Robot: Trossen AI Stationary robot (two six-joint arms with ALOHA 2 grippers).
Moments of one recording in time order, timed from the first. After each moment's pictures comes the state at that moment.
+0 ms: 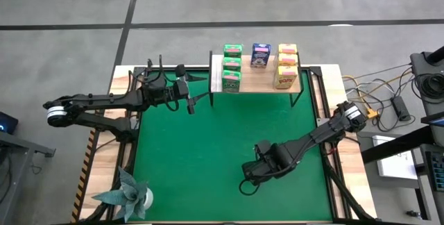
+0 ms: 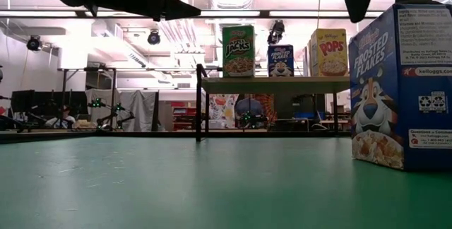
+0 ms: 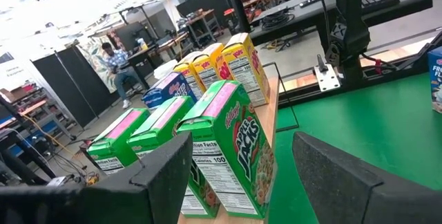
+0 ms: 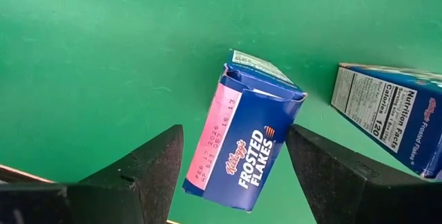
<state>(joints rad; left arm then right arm) 0.31 1.11 0.66 0.43 0.01 0.44 0.49 1.82 1.59 -1.20 0.05 1.77</state>
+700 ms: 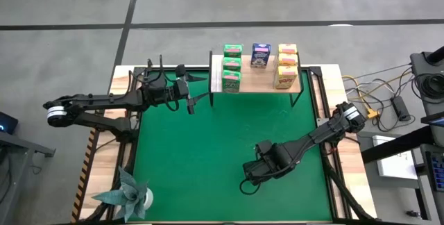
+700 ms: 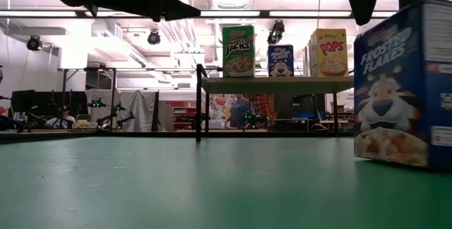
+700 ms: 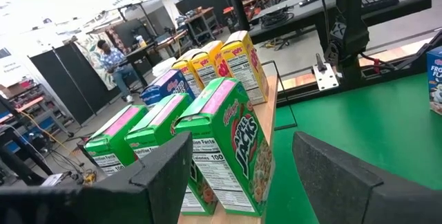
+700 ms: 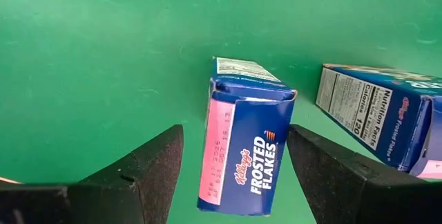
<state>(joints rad) 0.31 1.11 0.66 0.42 0.01 0.43 0.49 1.82 1.61 -1.26 0.05 1.77</state>
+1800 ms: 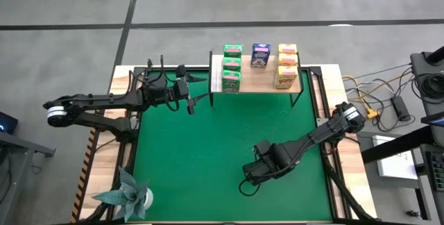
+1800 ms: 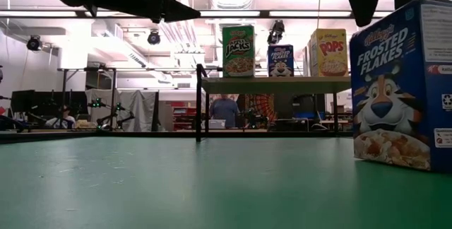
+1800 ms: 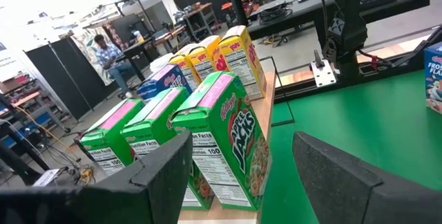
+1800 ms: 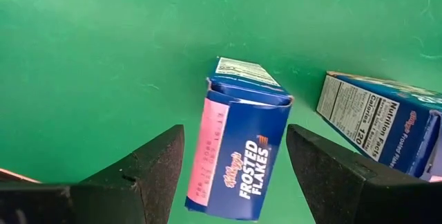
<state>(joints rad) 0.31 1.11 0.66 0.40 0.01 0.42 0.49 1.83 1.61 -1.25 0.05 1.70</state>
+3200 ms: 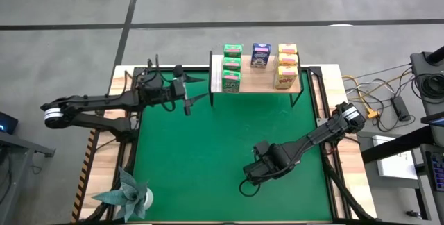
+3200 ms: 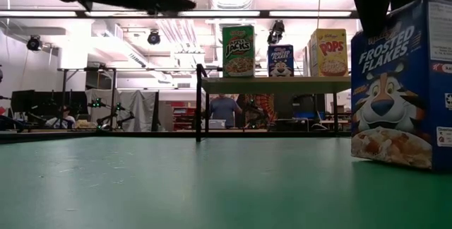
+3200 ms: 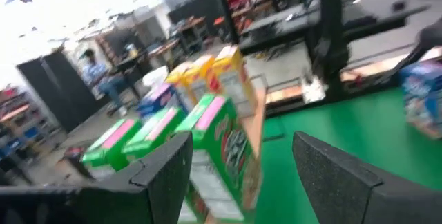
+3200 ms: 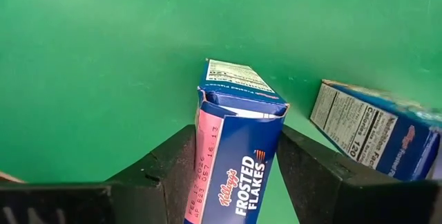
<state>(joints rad) 0.30 1.05 0.66 0.37 0.05 0.41 0.49 1.82 1.58 -1.23 0.05 1.64</state>
